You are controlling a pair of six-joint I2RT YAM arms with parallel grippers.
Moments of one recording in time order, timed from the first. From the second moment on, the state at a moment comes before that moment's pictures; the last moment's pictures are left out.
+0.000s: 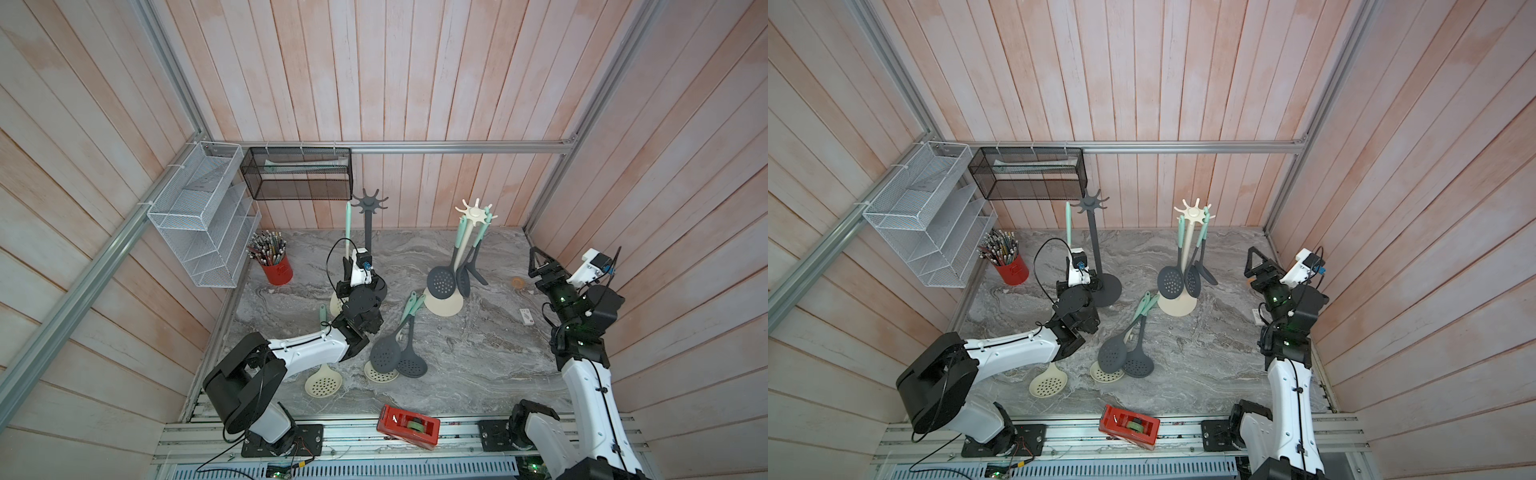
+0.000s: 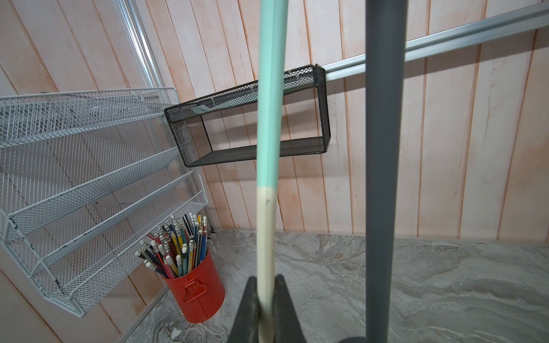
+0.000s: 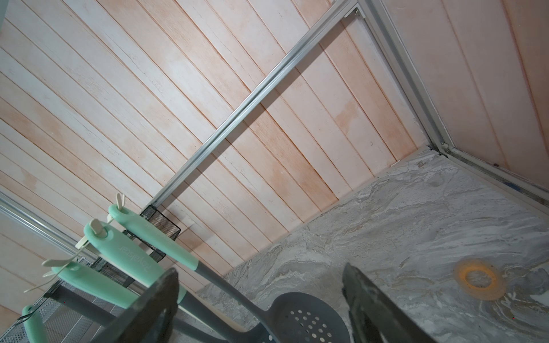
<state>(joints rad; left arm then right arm) -0.82 1.55 0.81 0.95 -1.15 0.40 -0.30 0.85 0.64 0.27 -0.43 0.78</state>
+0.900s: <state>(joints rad) -0.82 1.54 0.81 0.90 -1.16 0.43 -0.30 0.85 0.64 0.28 -0.43 0.79</state>
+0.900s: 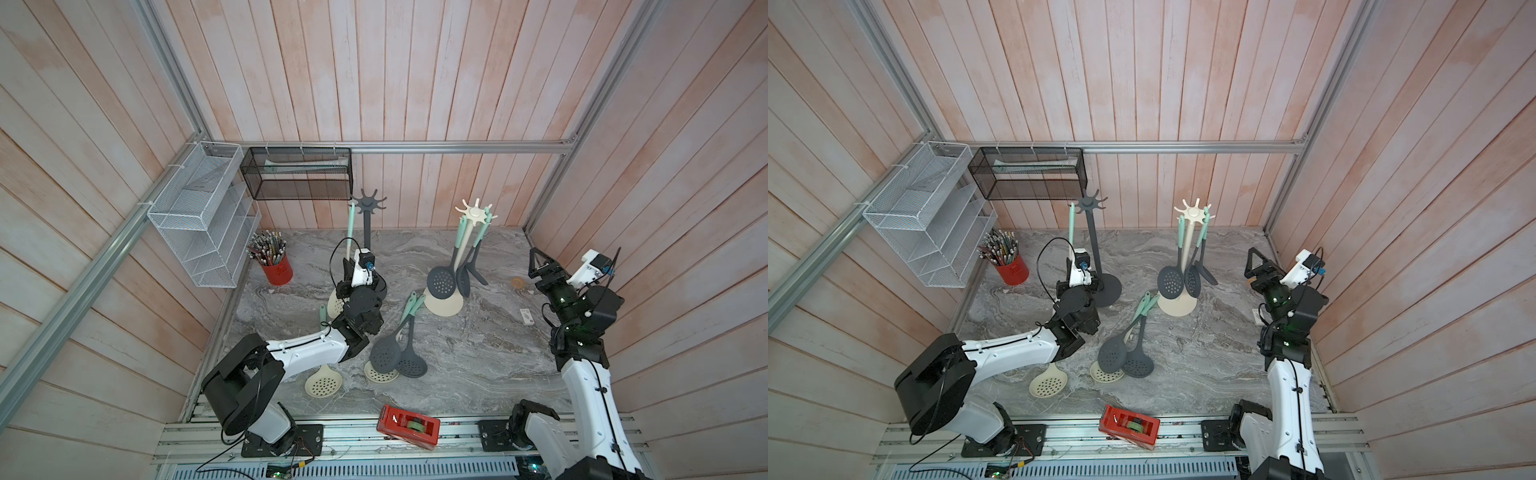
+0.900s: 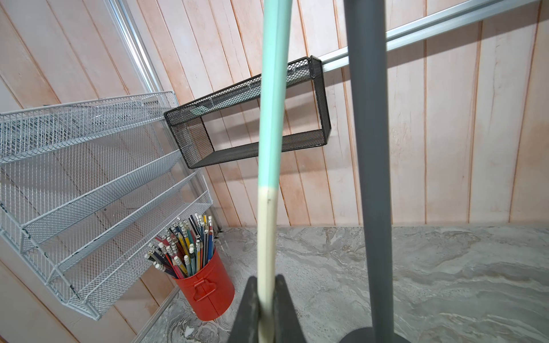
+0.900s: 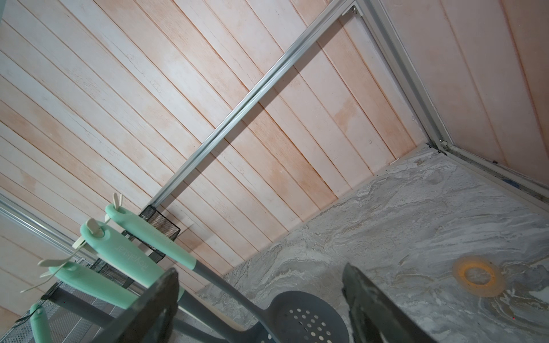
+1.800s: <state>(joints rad) -0.83 1.47 0.84 0.59 -1.11 0.20 -0.30 0.86 0.62 0.30 -0.44 0.80</state>
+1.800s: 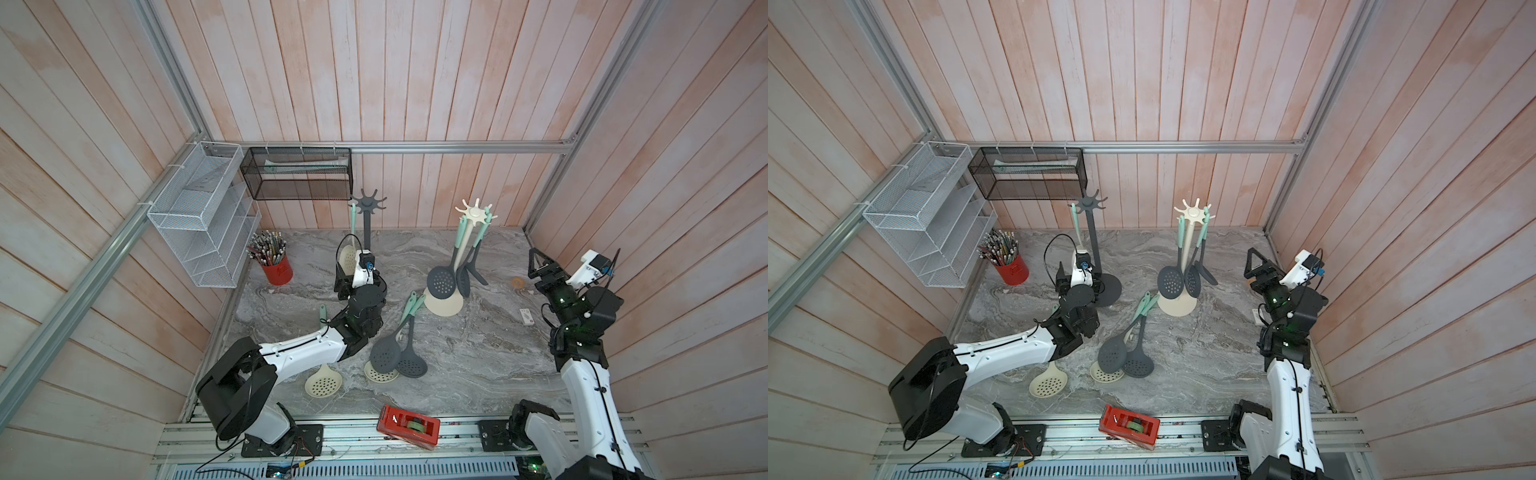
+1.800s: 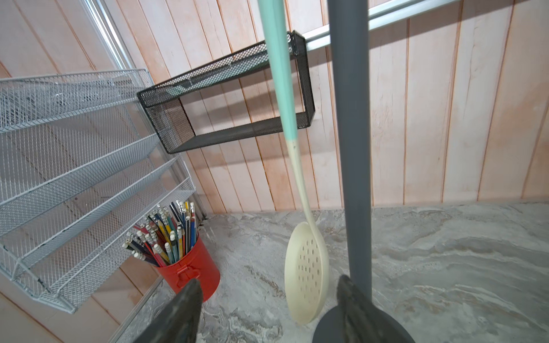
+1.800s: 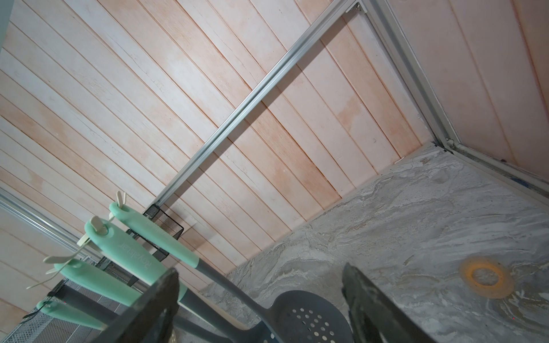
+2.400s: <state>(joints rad) -0.67 1.19 0.74 -0.33 -0.74 -0.62 -0.30 0.90 0.60 0.35 -0.49 0.83</state>
